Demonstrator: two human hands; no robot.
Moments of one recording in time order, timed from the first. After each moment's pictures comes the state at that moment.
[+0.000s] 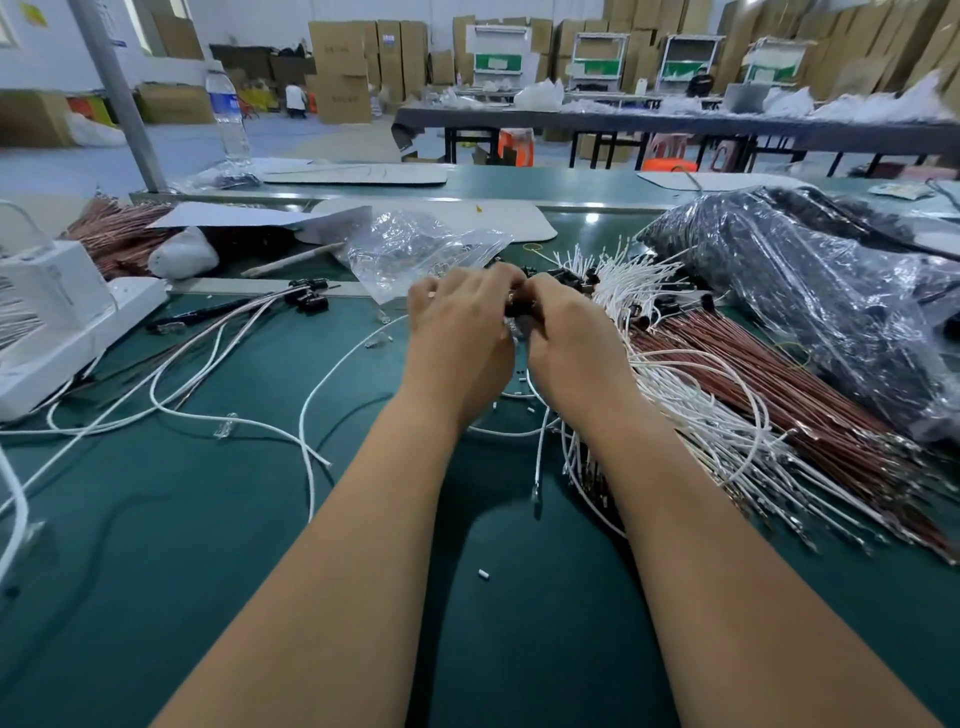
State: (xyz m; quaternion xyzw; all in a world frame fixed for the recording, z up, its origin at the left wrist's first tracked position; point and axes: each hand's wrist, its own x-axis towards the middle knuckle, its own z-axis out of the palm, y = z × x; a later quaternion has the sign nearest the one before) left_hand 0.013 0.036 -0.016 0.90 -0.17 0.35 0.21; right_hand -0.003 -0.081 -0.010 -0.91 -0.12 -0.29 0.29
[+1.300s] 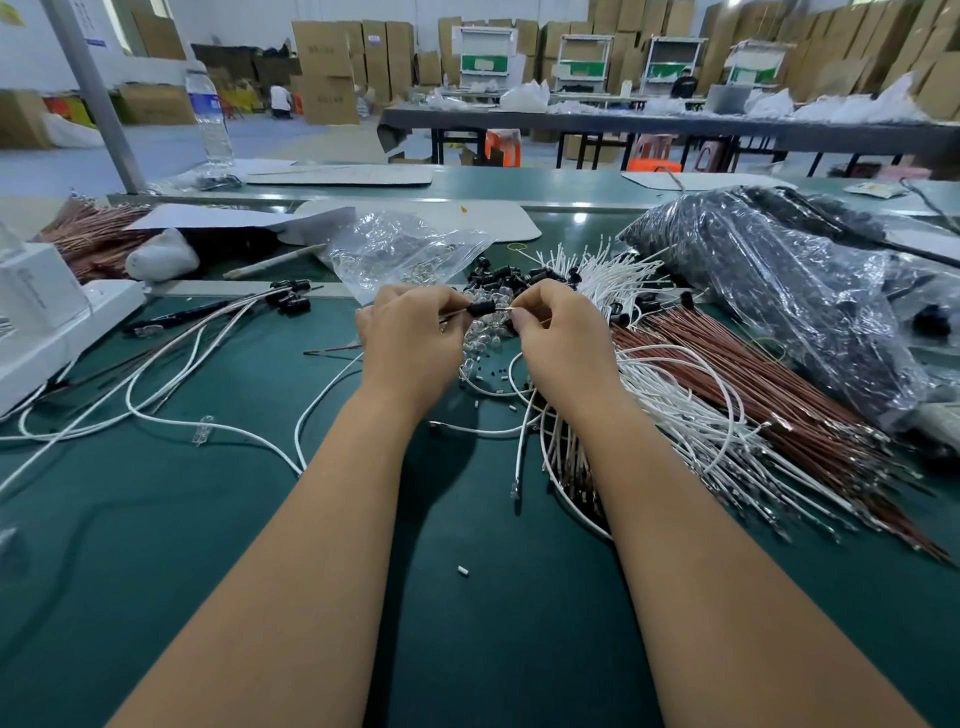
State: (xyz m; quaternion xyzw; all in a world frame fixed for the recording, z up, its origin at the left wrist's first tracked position) left_hand 0.017 0.052 -0.018 0.90 -0.09 0.29 0.32; right_hand 0.005 -0.090 -0.017 -0.86 -0.05 -0.24 0.44
